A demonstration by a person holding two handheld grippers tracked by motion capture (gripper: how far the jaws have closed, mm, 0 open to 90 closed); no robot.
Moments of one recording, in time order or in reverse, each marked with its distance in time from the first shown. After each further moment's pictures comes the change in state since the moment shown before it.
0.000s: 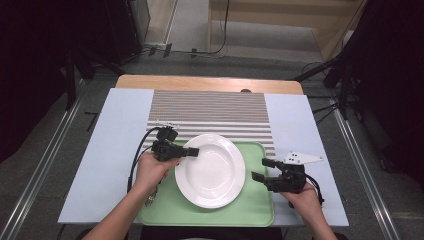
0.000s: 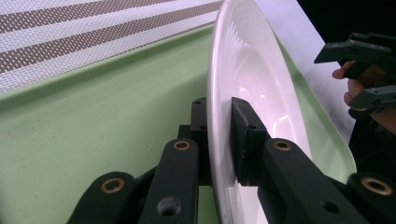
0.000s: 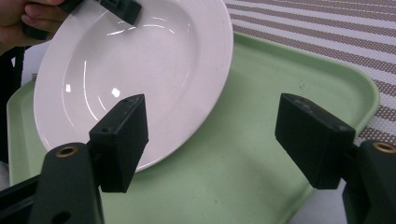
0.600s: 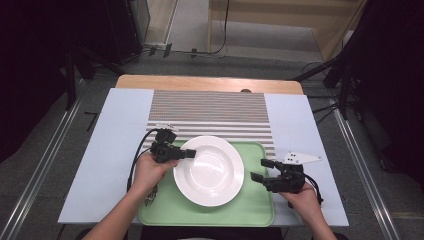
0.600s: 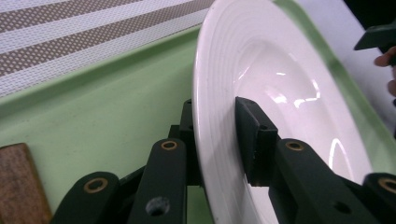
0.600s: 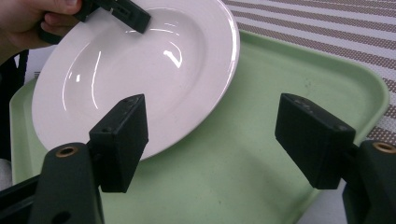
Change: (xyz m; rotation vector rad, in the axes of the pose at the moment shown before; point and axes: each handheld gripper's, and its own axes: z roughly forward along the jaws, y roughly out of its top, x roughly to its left) left arm 0.010 -0.006 0.005 0.031 0.096 0.052; right arm 0.000 -0.001 0.003 0.007 0.011 0.003
